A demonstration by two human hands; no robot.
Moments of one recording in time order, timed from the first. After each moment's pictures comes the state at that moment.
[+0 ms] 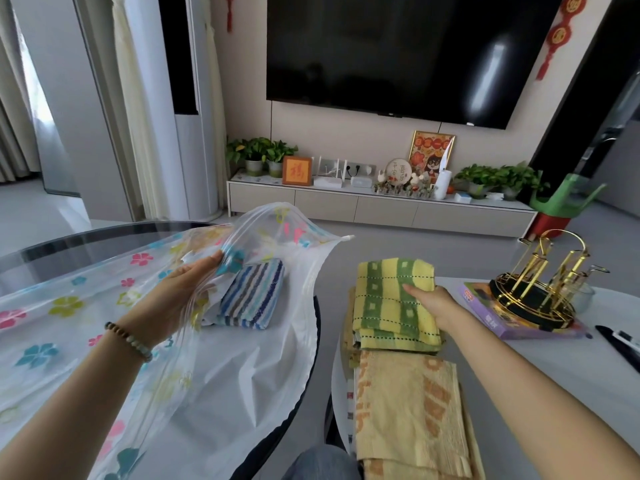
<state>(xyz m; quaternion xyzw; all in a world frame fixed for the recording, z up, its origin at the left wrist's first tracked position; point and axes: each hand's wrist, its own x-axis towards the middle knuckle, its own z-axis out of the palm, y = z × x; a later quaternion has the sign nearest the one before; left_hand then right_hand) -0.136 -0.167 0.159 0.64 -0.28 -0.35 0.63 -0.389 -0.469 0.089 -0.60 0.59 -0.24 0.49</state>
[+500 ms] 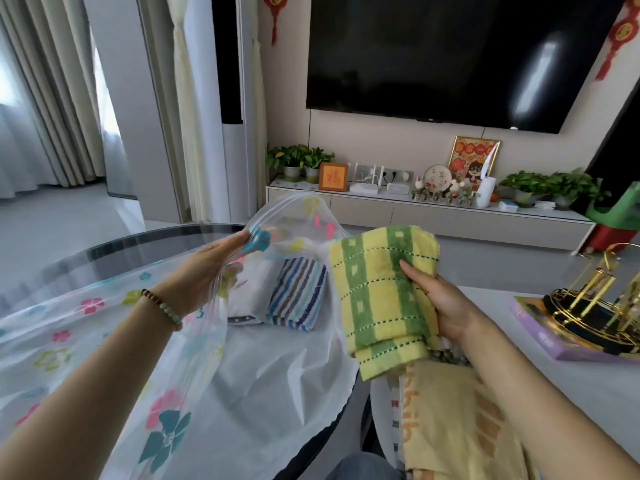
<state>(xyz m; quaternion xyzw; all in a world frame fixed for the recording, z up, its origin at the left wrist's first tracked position) -0.101 -0.138 0.191 0.65 -0.27 -0.33 0.63 -0.337 -0.348 0.162 -0.53 0.26 -0.20 0.78</state>
